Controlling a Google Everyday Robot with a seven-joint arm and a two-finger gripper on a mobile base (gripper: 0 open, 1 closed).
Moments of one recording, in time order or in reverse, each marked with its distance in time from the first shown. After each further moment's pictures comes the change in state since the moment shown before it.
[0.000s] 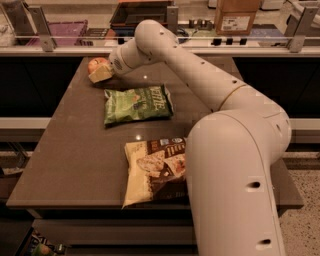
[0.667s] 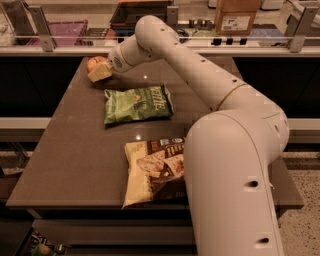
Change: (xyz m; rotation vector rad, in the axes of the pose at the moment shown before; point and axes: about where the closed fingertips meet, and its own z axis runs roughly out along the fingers) arm -0.008 0.004 -0.007 -0.023 -0.002 -0.016
